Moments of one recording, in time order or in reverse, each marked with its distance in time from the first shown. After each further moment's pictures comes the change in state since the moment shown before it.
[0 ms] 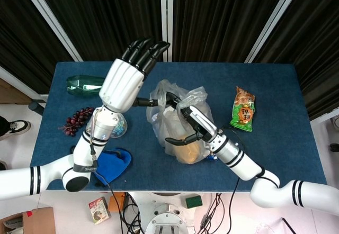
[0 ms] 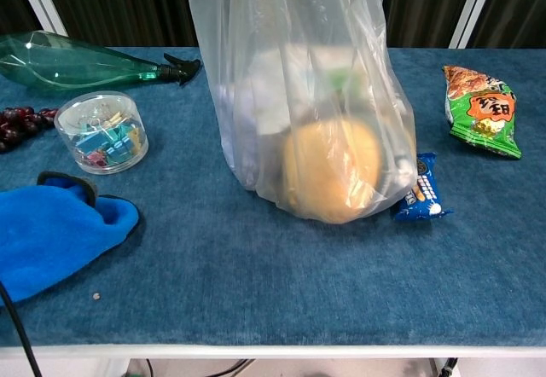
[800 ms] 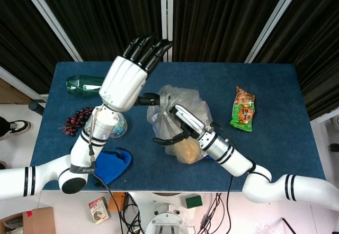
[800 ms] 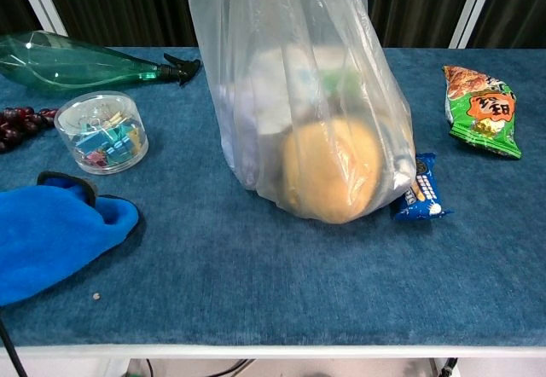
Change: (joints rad) left arm -0.034 0.062 -0.003 -0.062 -0.065 -0.009 0.087; right arm 0.072 -0.017 0.042 -0.001 0.051 -0.072 -0.130
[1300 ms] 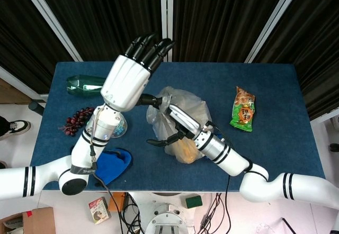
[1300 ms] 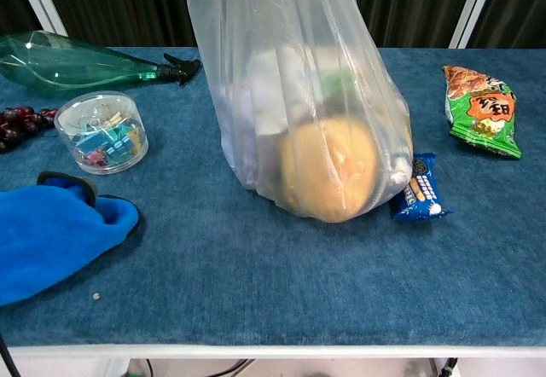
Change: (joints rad) left arm -0.030 0.014 -0.002 -0.023 -0.049 0.006 0.043; right arm 0.030 -0.003 0.027 -0.023 0.033 -0.020 -0.057
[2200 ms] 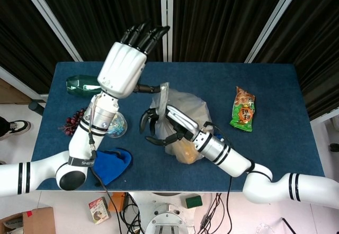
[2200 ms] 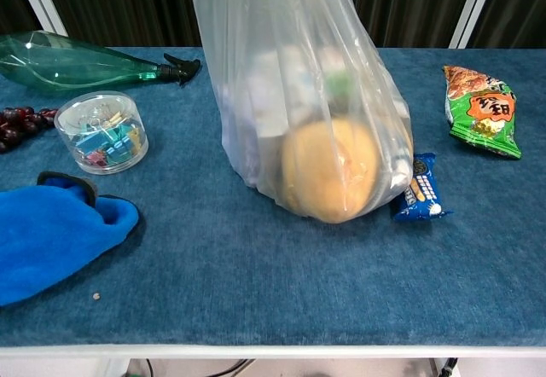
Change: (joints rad) left arm -0.056 0.080 -0.036 -0.001 -0.222 -0.051 0.008; right arm 0.008 0.073 0.027 -0.074 0.045 -0.095 0.124
